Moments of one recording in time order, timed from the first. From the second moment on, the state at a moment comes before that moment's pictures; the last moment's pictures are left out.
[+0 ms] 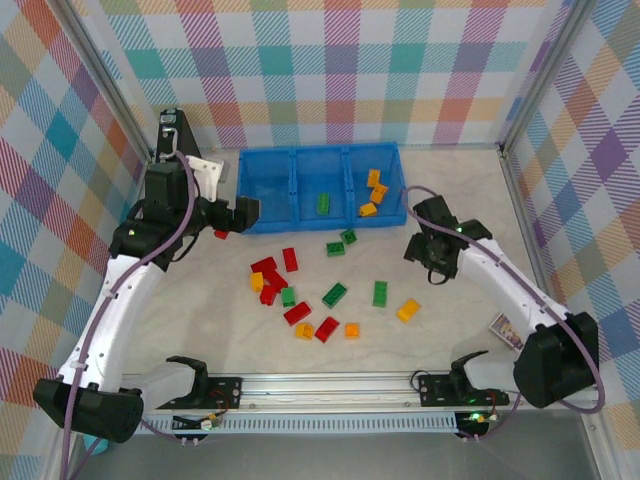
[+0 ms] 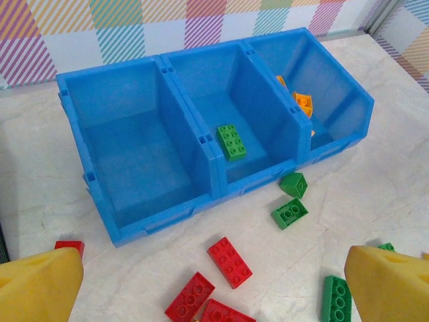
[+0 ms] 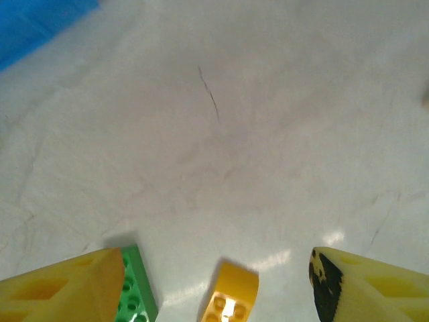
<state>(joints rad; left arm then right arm) -0.21 1.12 1.28 -0.74 0.24 -0.02 0.38 1.26 1.00 -0.95 0.19 0.78</state>
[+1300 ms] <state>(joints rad) -0.21 1.14 1.26 -0.71 0.26 -0.03 0.39 1.30 0.57 -0.67 -0.14 1.19</state>
